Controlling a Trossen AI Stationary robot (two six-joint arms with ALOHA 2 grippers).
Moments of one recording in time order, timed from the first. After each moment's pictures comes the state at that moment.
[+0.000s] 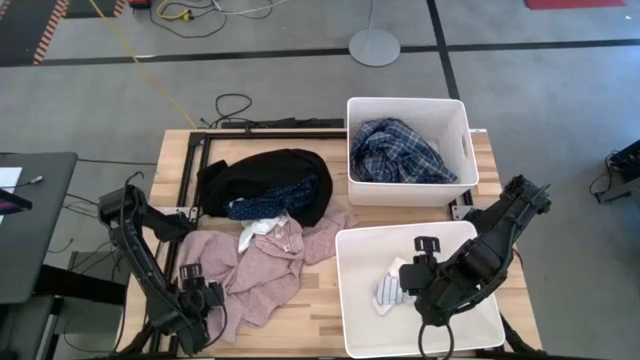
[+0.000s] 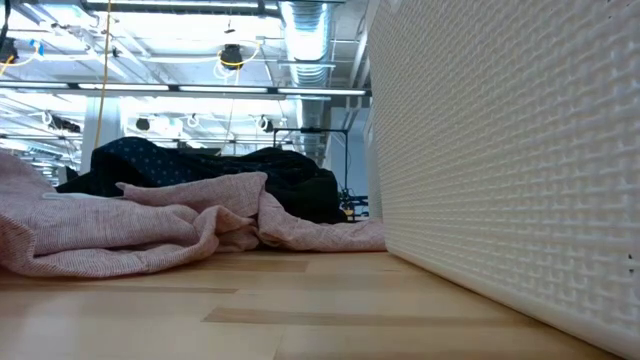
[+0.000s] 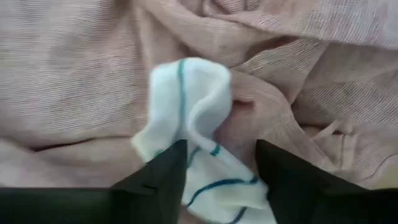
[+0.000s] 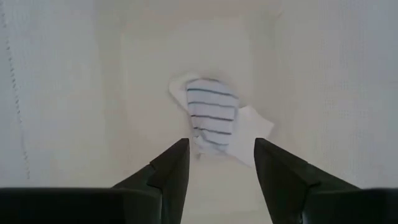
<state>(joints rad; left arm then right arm) -1.09 1.65 1.13 -1.26 -0.06 -1.25 0.77 1.63 1.79 -1.52 0.21 0.75</state>
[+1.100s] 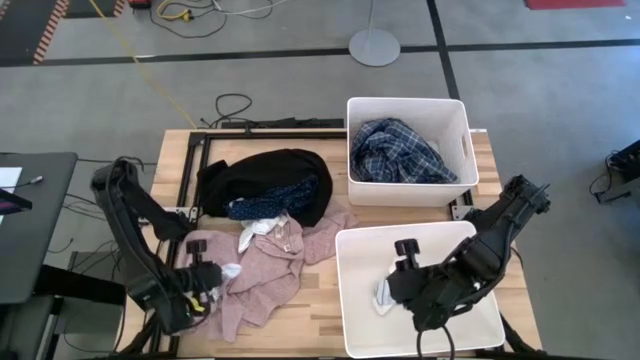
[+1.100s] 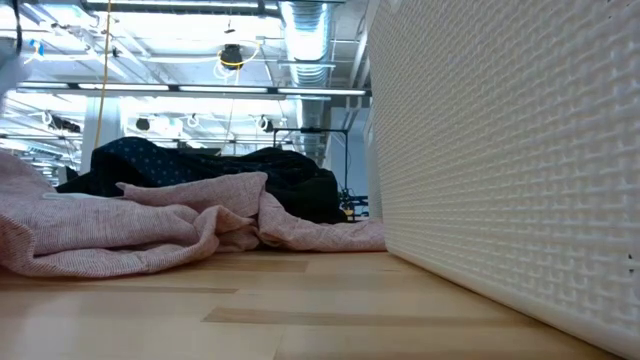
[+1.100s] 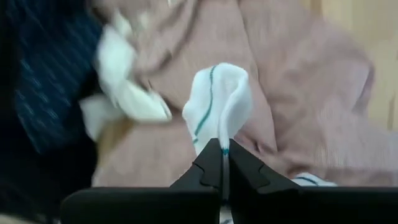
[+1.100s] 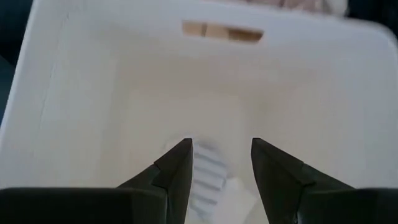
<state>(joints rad) -1.07 1.37 1.16 -1.32 -0.56 -1.12 0.75 1.63 1.79 -1.28 0.35 0.47</state>
